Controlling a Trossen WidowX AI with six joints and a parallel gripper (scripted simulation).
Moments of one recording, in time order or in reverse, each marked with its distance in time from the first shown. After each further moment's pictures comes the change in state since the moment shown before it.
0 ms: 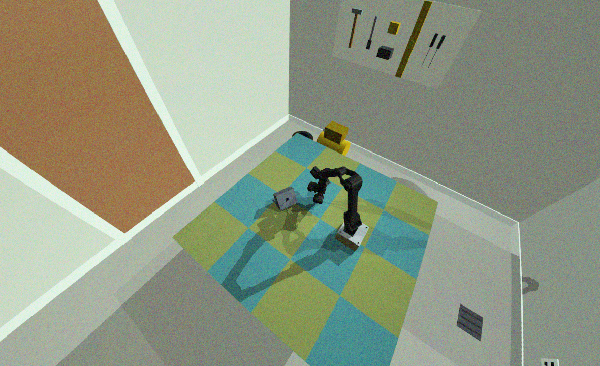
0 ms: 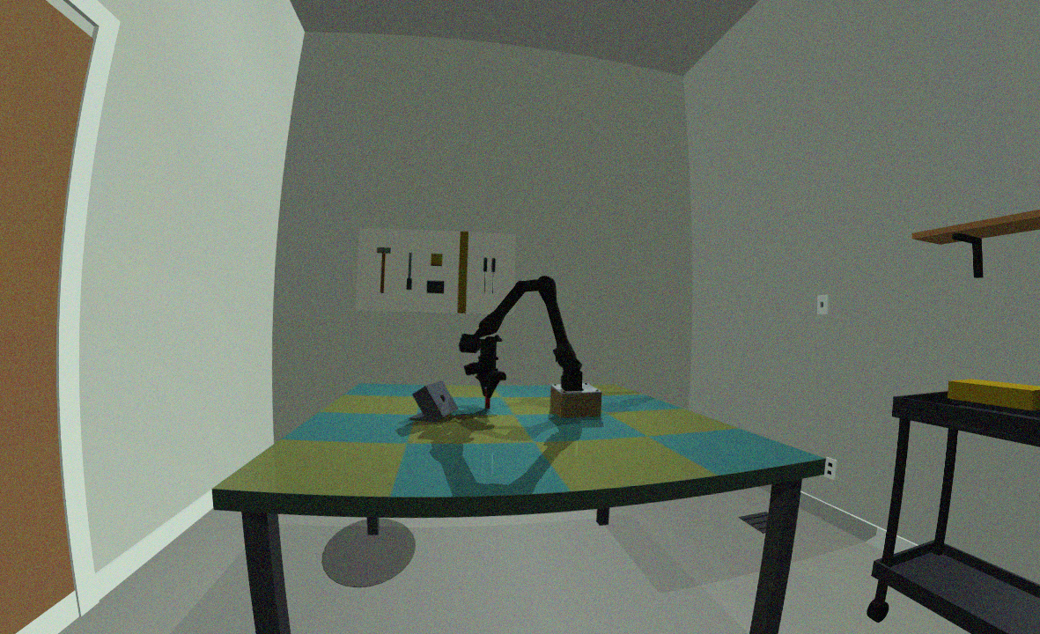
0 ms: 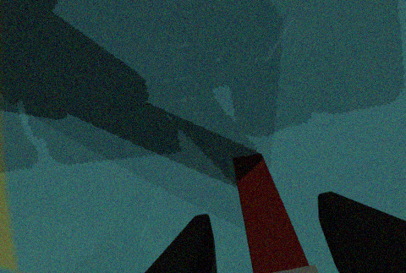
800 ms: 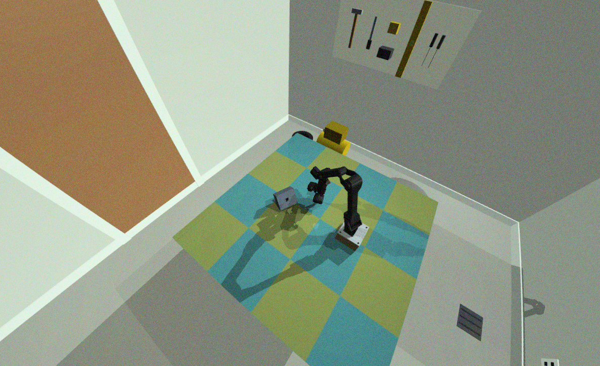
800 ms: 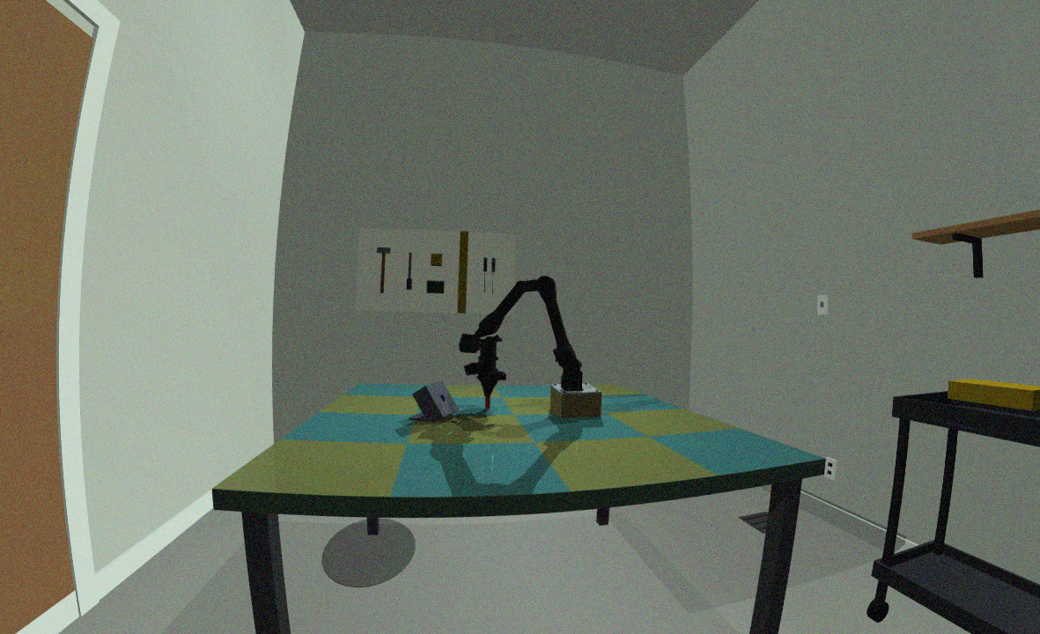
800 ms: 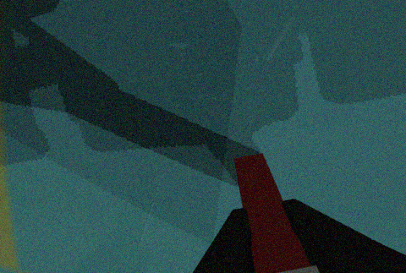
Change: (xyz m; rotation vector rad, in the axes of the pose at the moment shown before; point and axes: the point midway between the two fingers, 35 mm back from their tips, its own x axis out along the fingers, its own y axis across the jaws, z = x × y) arm 0.000 0.000 0.000 0.000 0.001 0.002
